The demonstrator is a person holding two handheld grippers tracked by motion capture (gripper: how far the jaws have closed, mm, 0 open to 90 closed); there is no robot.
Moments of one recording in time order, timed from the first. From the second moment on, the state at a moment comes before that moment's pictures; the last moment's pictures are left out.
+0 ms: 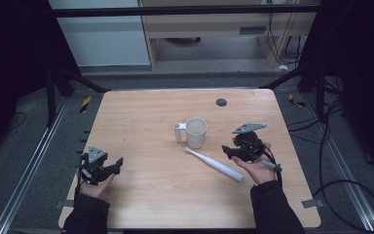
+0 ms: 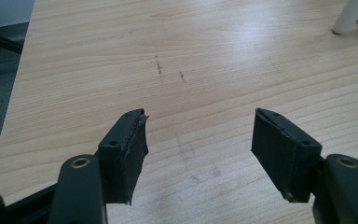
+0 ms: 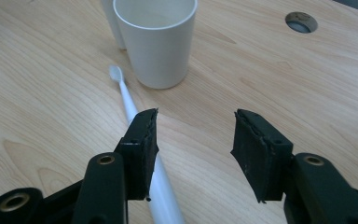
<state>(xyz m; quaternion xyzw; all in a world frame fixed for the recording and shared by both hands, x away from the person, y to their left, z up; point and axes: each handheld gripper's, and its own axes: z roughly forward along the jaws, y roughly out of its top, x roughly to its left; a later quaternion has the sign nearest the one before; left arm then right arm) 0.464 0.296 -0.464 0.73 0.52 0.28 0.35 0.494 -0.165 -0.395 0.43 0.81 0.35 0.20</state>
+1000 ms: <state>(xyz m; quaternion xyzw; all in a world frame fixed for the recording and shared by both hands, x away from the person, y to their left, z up) 0.466 0.293 -0.466 0.74 0.51 0.27 0.35 0.521 -0.120 -0.400 0.39 0.86 0.30 0.16</state>
